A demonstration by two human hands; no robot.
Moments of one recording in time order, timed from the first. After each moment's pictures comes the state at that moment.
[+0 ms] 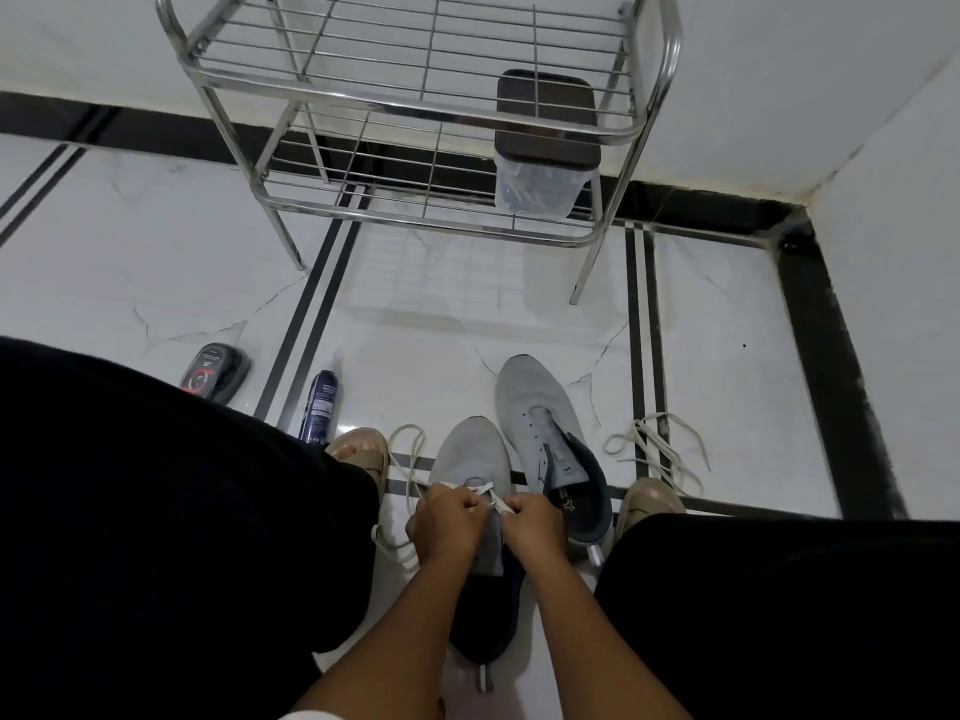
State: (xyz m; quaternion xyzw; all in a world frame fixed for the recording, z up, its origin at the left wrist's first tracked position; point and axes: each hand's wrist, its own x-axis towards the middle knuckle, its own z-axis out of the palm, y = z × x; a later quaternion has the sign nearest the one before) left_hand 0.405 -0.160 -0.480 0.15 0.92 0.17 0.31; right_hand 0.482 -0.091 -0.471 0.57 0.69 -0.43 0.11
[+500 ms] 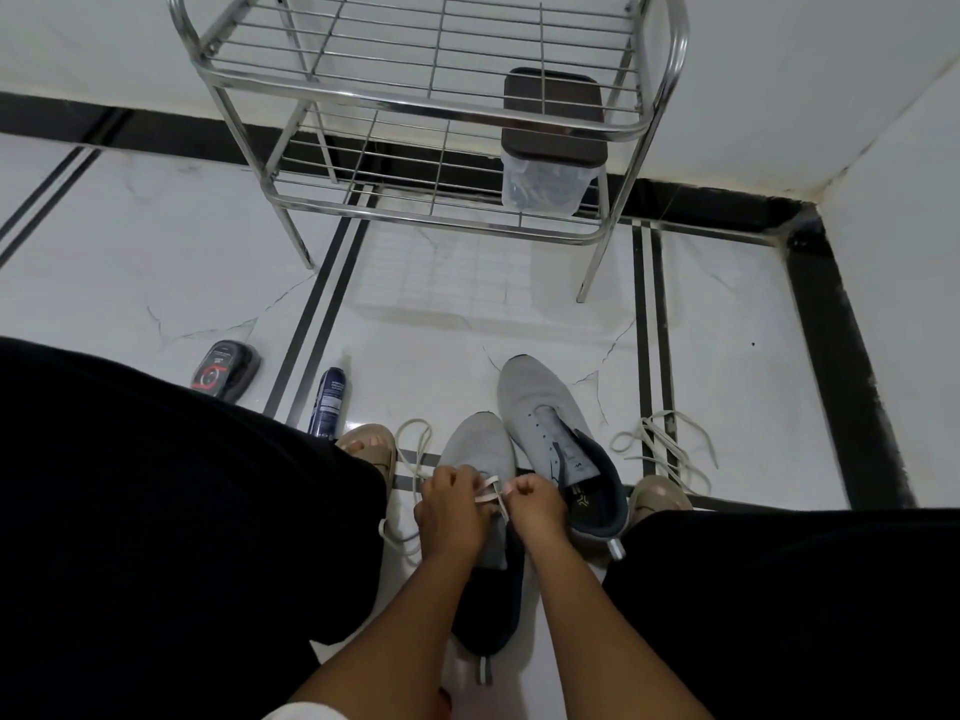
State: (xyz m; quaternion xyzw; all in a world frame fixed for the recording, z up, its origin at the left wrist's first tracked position) left_hand 0.404 -0.166 -0.472 0.26 0.91 0.15 0.27; right_hand 0.469 -0.088 -0.473 0.63 0.58 -0.51 0.01
